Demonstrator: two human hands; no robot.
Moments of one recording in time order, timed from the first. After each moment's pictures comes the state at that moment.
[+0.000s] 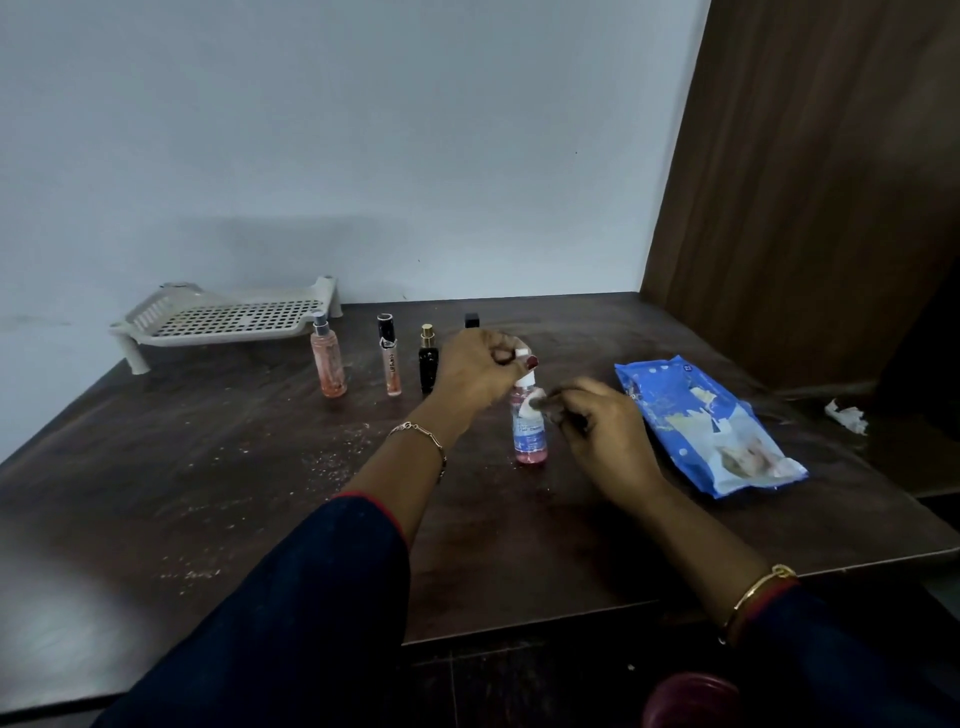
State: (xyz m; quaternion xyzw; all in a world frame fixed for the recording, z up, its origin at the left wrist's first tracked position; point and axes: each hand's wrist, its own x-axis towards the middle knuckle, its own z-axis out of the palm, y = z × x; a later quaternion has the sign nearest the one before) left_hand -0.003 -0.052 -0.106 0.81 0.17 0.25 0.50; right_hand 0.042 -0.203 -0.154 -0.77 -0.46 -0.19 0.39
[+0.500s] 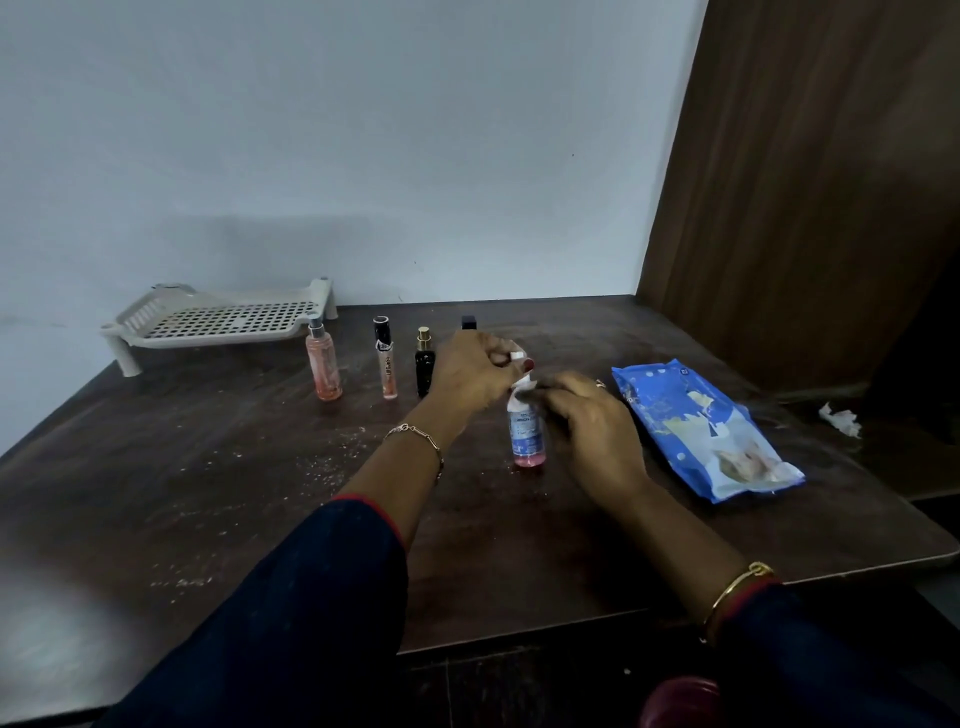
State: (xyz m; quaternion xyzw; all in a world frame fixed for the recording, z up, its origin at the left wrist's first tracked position) left_hand -0.001 -0.048 -0.105 0.82 0.18 0.24 0.49; right_hand 0.033 -0.194 -0.145 -0.80 -0.47 -0.22 0.30
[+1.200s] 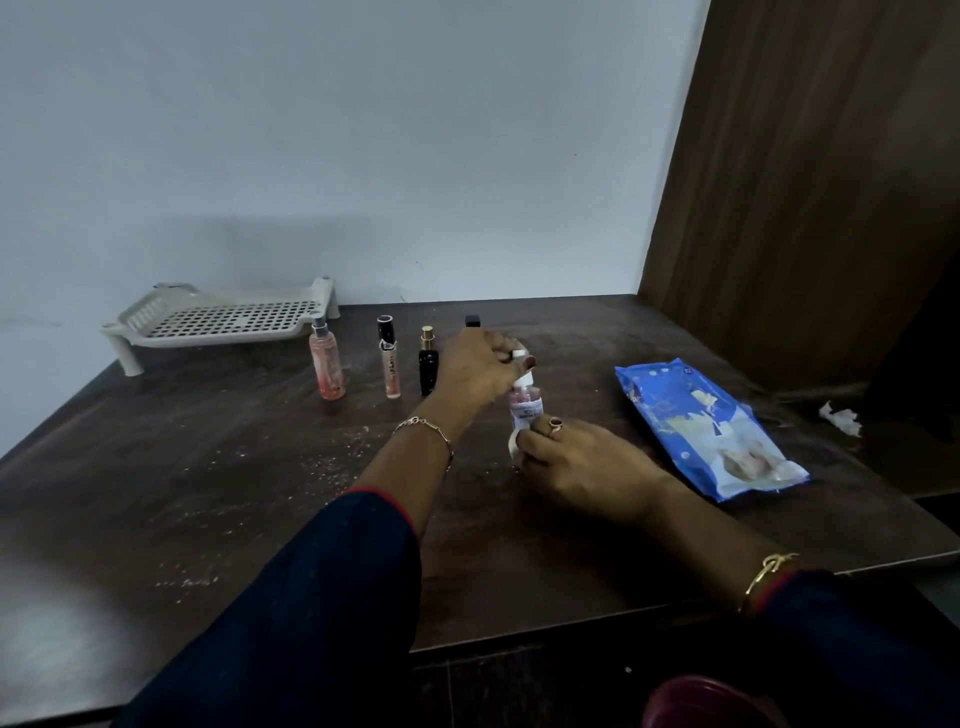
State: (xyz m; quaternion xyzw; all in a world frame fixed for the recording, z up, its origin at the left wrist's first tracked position) left_hand 0.001 -0.047 -0.101 0.83 0.18 0.24 0.46; right_hand 0.036 -0.202 -0.153 -0.68 -0.67 -0.28 -0.09
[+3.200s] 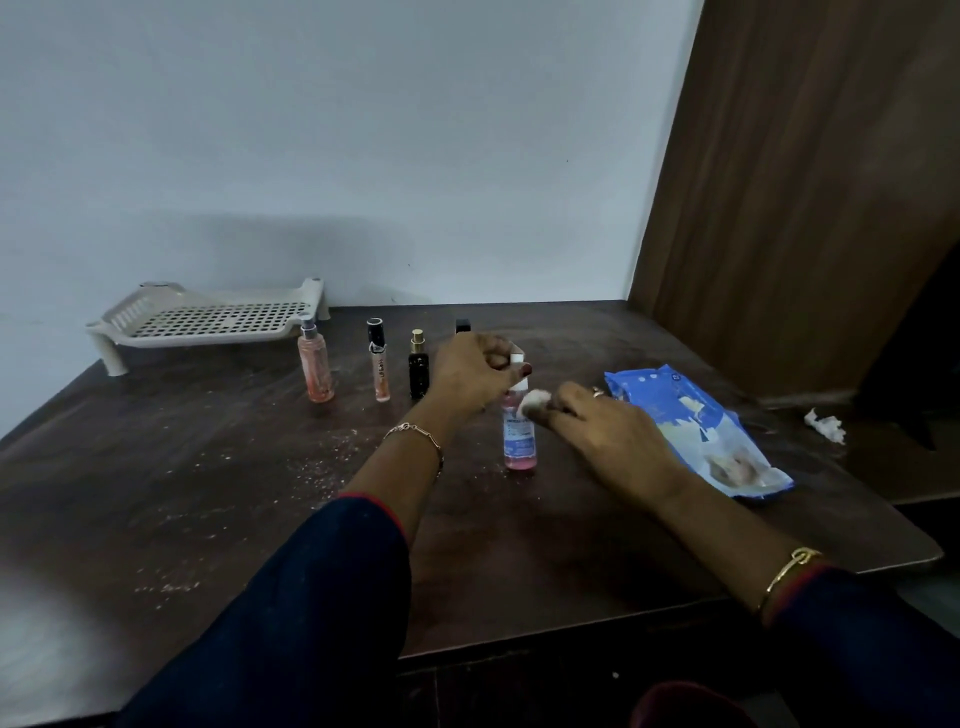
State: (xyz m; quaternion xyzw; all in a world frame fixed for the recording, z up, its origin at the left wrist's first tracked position) left_hand 0.006 -0.045 -0.108 0.81 0.15 0.22 0.52; right_hand 0.037 -0.215 -0.127 -0.81 -0.53 -0.21 0.12
